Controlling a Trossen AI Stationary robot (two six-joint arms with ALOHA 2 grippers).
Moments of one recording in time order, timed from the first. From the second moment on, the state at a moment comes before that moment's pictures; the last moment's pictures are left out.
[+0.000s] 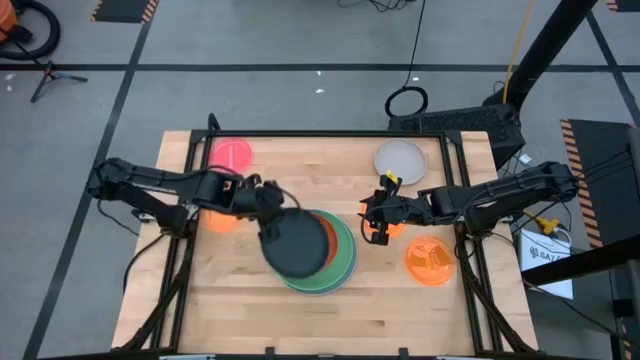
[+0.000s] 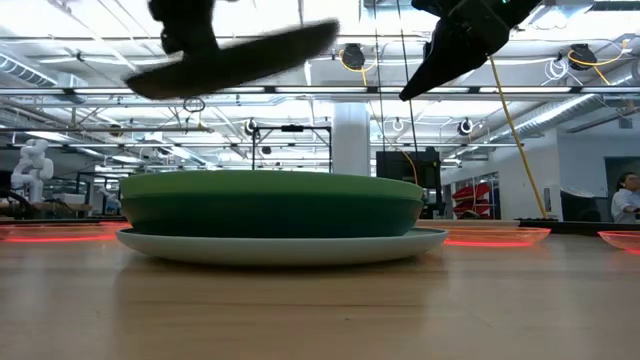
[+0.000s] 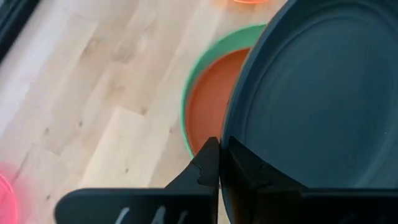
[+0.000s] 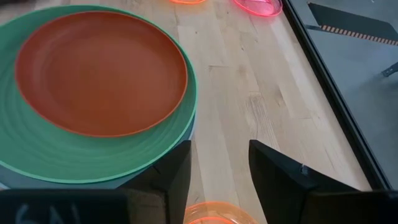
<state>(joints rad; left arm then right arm) -0.12 1.35 1.25 -0.94 -0.22 -0.45 0.16 1.24 0.86 -0.38 0.41 0.03</state>
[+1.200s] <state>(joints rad) -0.06 1.54 1.25 -0.86 -0.21 -0.35 0.16 1.24 0.87 -0.40 0.41 0.04</state>
